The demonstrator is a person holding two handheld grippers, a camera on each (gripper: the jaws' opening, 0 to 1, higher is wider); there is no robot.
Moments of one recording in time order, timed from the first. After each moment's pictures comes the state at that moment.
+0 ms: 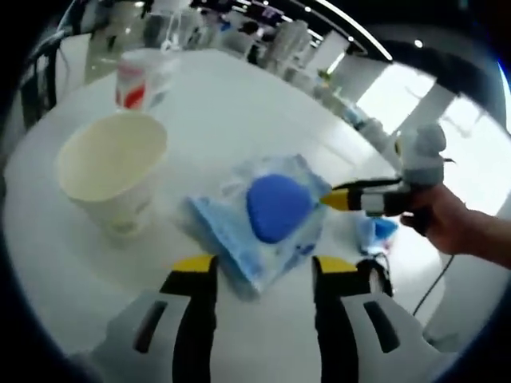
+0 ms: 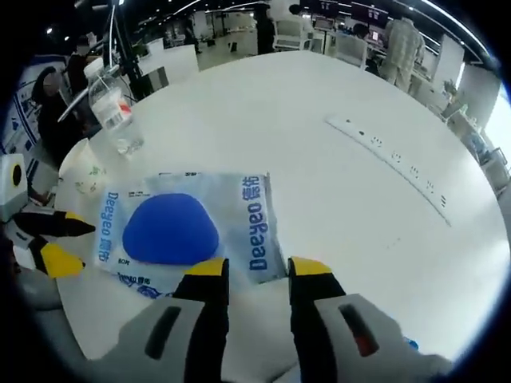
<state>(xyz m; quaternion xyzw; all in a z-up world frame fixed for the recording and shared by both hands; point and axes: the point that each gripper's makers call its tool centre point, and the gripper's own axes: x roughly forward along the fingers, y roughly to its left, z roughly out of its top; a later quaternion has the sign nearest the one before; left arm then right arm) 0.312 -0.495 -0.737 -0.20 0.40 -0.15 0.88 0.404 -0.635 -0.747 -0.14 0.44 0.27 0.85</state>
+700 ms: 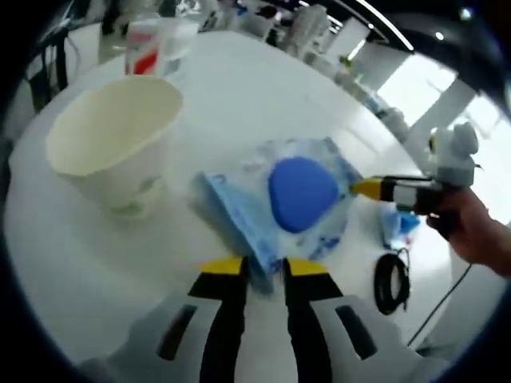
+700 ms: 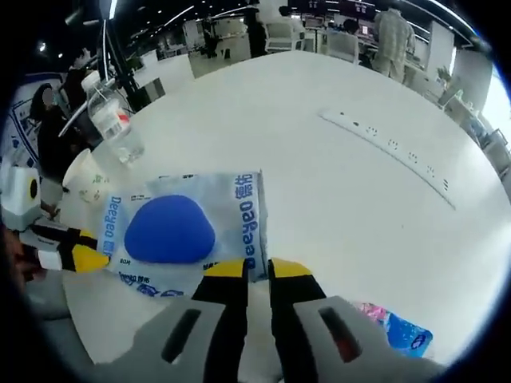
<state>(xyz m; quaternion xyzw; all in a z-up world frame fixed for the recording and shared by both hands) 0.306 -0.483 -0.765 -0.19 0.46 -0.10 0.86 0.403 -0.641 -0.748 -0.10 0.44 0.27 0.85</state>
